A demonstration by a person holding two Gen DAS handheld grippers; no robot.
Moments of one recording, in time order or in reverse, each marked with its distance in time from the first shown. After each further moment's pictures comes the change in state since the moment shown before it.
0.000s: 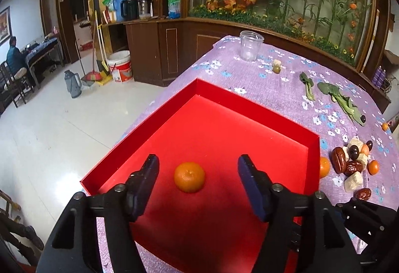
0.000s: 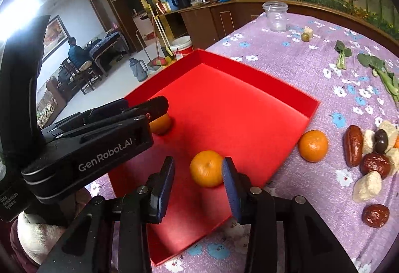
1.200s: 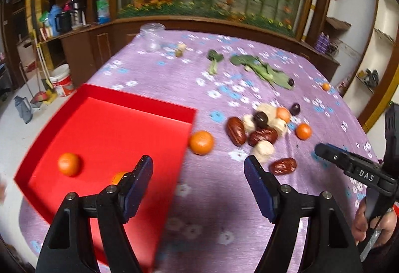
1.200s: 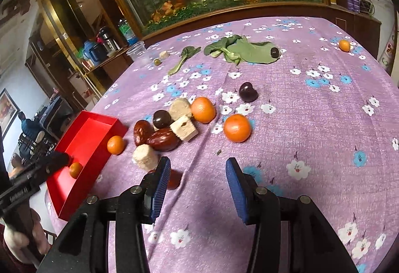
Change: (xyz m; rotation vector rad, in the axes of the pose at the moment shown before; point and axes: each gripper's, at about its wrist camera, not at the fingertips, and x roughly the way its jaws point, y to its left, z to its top) left arm -0.028 -0.137 -0.021 0.208 0.062 -0.291; right arm -0.142 -0.196 -0.071 0.368 -0.178 -0.259
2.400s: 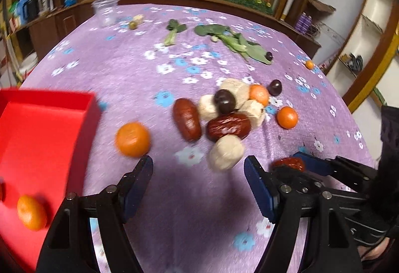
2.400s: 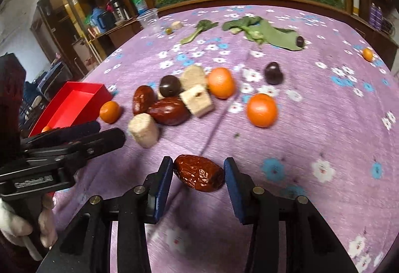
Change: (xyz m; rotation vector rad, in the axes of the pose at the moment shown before) left arm 0.075 -0.047 0.000 0.046 0.119 -0.152; right arm 0.030 0.012 -0.016 -0.148 0.112 -0.038
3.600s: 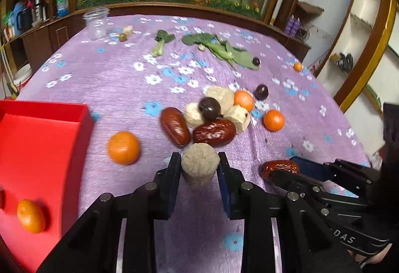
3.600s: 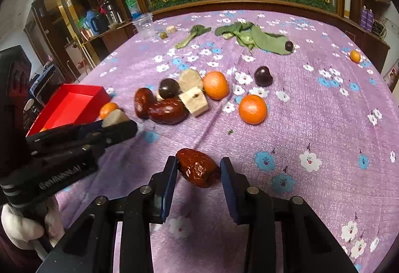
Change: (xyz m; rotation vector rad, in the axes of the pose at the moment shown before) left arm -0.019 -0.001 -0.002 0.015 -0.058 -0.040; right arm -0.022 0.019 -0.003 -0.010 -0.035 -0.042
